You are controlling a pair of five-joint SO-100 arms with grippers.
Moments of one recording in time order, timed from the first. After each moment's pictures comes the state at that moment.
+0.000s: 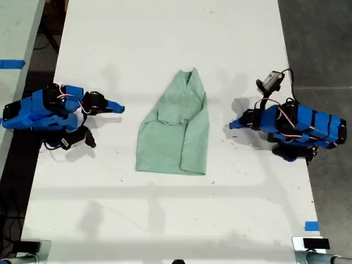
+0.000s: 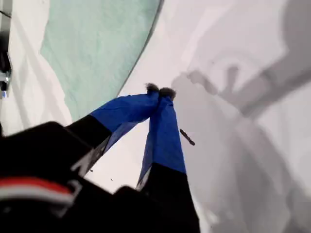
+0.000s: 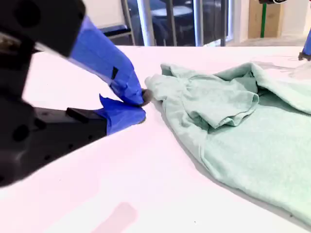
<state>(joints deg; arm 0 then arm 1) -20.0 206.1 182.6 54.6 10.2 17.1 198.7 174.9 70.2 -11.5</state>
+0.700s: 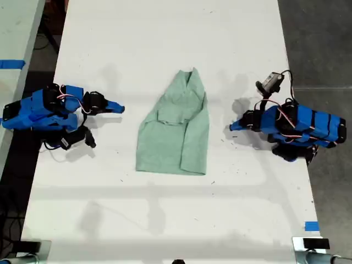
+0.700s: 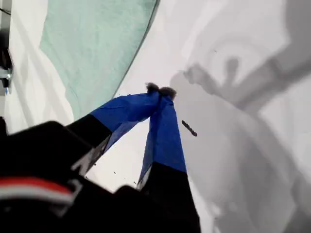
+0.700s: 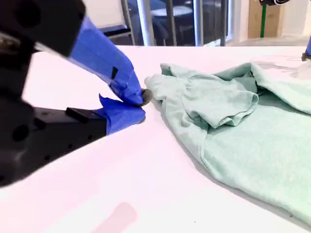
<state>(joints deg) -20.0 206.1 182.6 54.6 10.2 16.0 200.4 175.1 71.5 -9.6</state>
